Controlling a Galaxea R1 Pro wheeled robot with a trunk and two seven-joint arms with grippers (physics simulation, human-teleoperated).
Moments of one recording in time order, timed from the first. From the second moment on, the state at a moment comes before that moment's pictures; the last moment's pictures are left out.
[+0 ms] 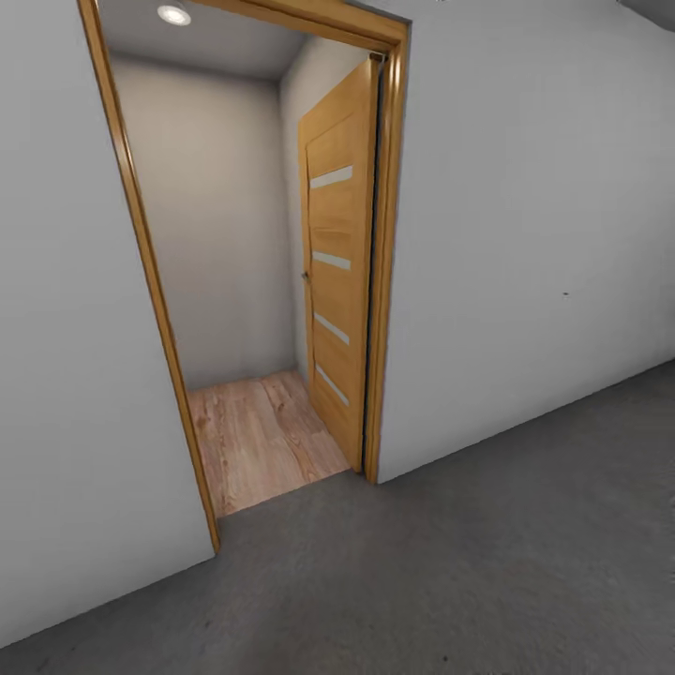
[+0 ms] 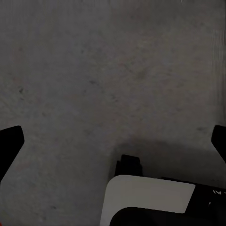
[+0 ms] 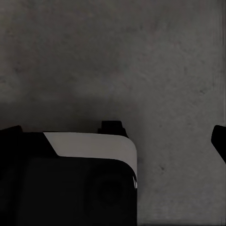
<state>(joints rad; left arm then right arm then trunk) -0.40 0.08 -0.01 -0.01 0.14 0.07 0.06 -0.23 0.04 0.56 0.03 -0.52 -0.10 -0.11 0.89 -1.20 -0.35</state>
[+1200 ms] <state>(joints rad) -0.37 -0.01 -0.01 0.00 0.14 0.08 0.06 -0.24 0.03 0.56 0.03 -0.52 -0.10 -0.11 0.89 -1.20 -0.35</state>
